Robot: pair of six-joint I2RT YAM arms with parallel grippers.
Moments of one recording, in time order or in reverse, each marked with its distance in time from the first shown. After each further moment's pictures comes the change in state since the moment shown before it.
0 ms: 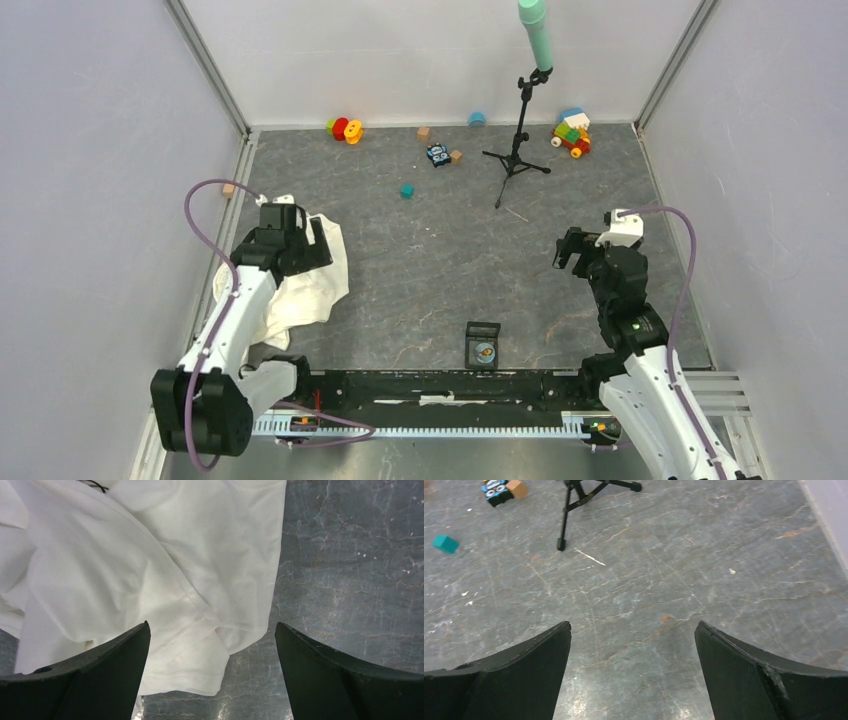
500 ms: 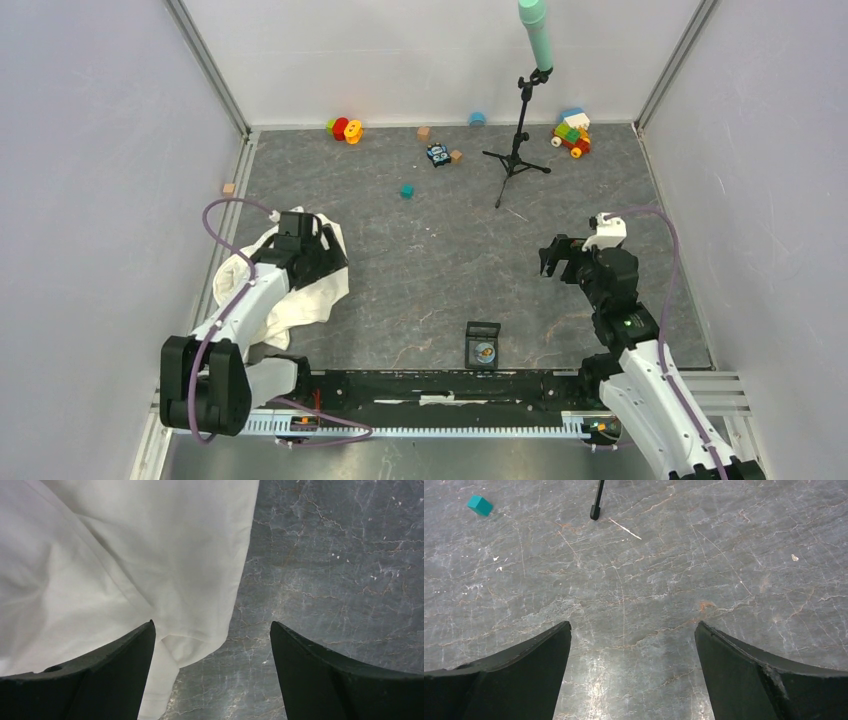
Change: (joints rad) left arm -0.043 0.127 -0.108 0.154 0.098 -0.229; right arm 0.000 0.056 -0.078 0.089 -0.192 0.042
